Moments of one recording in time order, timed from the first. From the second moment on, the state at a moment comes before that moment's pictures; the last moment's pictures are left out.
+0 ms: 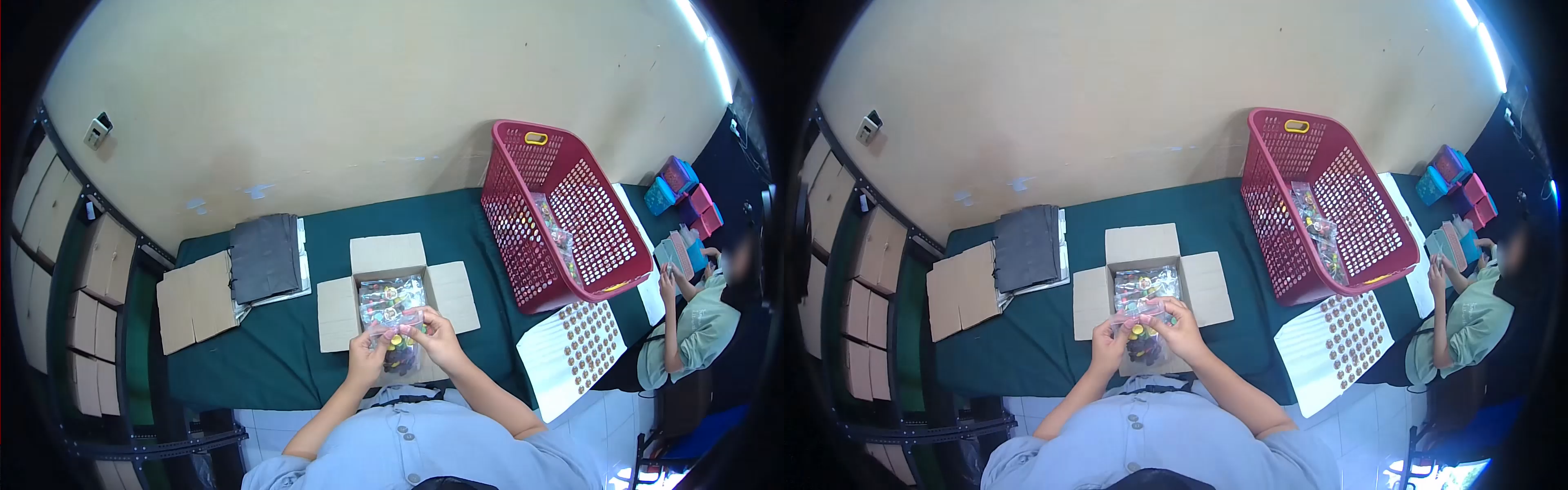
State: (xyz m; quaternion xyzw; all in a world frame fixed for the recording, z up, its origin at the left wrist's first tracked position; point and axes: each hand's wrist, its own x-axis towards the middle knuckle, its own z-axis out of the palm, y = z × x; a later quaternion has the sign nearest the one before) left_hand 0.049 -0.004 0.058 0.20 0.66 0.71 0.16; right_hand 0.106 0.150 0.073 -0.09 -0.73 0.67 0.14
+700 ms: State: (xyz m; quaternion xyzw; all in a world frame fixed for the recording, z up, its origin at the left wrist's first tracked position) left_hand 0.040 -0.005 0.084 0.19 0.60 0.75 0.17; right_hand 0.110 0.161 0.084 -0.14 -0.65 0.74 0.15
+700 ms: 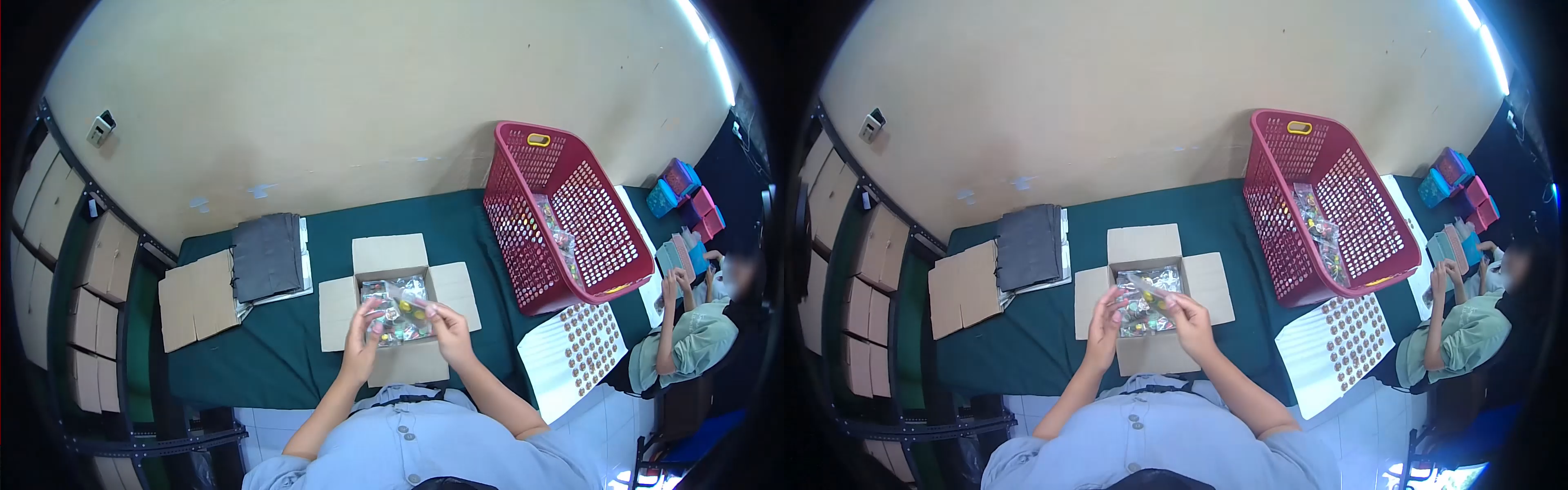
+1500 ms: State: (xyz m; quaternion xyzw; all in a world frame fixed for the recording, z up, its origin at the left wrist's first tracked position) left_hand 0.043 -0.007 0.046 0.23 0.60 0.72 0.26; right_hand 0.102 0.164 0.071 -0.17 -0.53 0.83 -0.03
